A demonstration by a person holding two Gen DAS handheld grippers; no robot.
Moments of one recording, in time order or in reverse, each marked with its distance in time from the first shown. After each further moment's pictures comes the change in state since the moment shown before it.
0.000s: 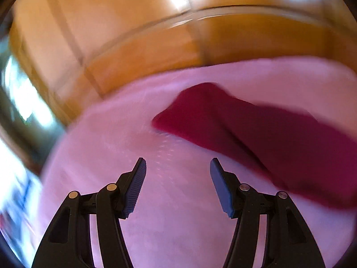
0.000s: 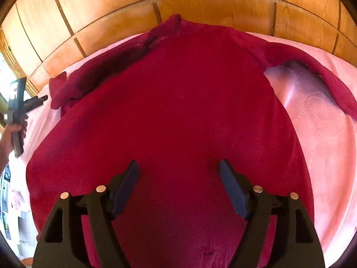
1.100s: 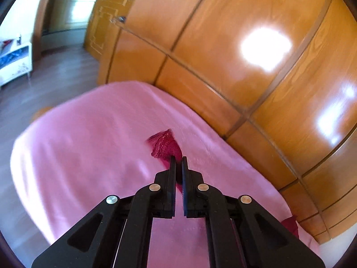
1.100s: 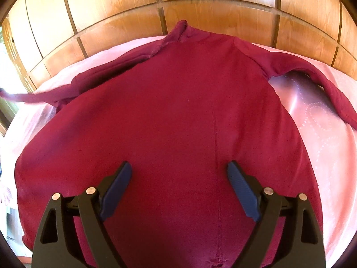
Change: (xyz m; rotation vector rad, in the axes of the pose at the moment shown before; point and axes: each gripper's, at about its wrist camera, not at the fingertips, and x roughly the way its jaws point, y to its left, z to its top) left arm -0.213 0.173 -0.041 -0.711 -0.126 -0.197; right arm 0.003 0.003 -0.020 -0.063 -0.098 -0.019
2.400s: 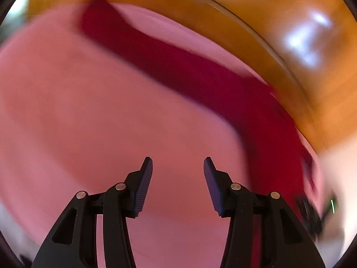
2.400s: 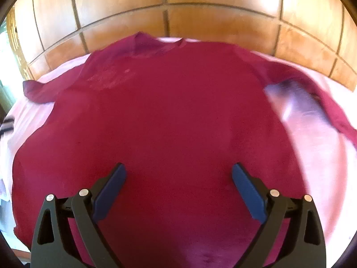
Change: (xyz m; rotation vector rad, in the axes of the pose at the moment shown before) left arm 0.038 -0.022 -0.193 0.294 0.524 -0.339; right arm -0.019 -0.008 0.000 -0.043 -0.028 -0.077
